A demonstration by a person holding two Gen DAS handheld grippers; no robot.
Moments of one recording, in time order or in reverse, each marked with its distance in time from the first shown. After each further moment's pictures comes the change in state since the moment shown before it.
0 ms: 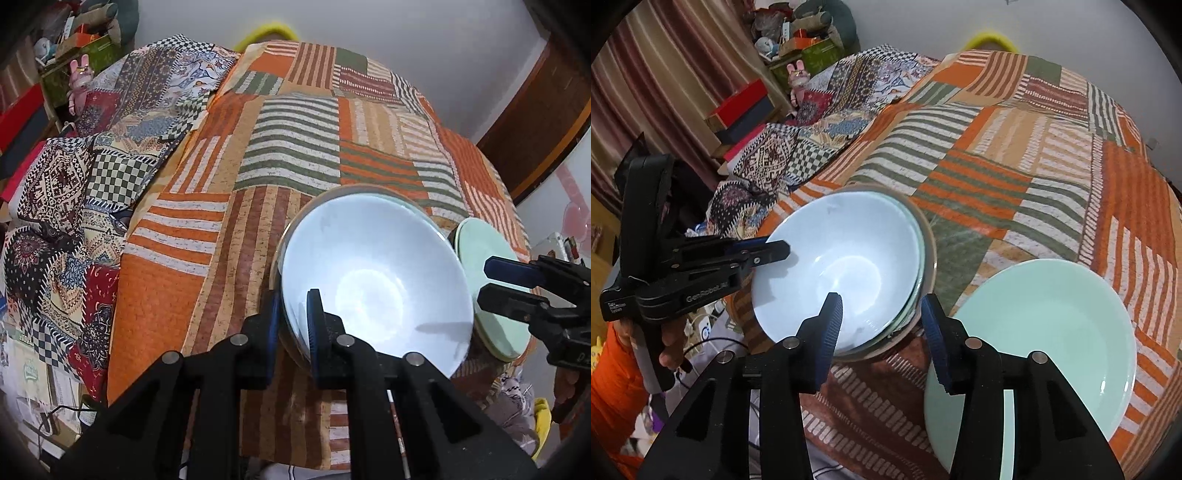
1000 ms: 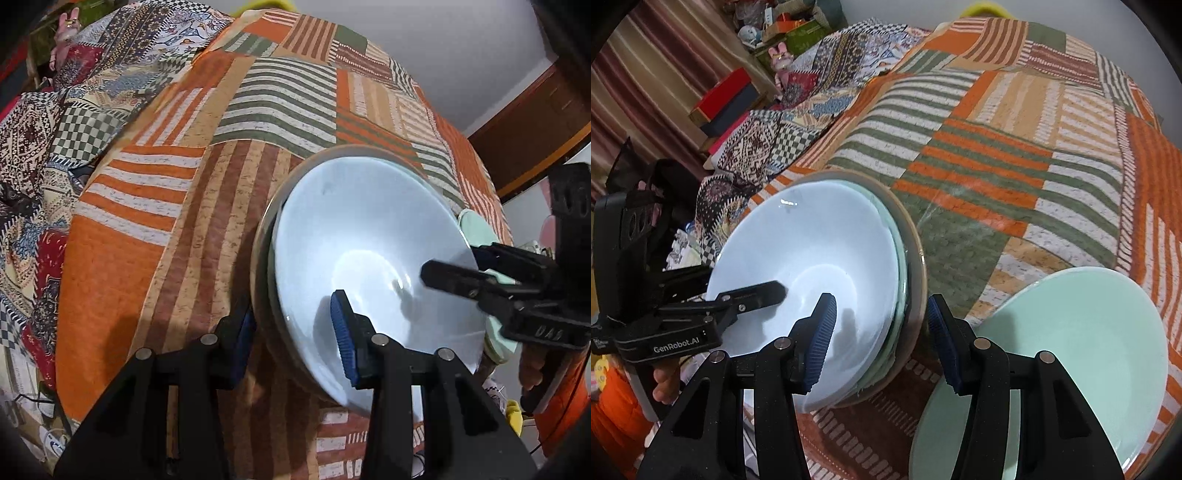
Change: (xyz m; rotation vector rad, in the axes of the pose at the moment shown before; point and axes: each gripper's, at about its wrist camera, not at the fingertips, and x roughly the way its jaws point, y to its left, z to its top) left arm 0.045 0.012 -0.009 -0.076 0.097 -0.148; right arm 0.054 -0.017 0.013 0.041 0.103 0.029
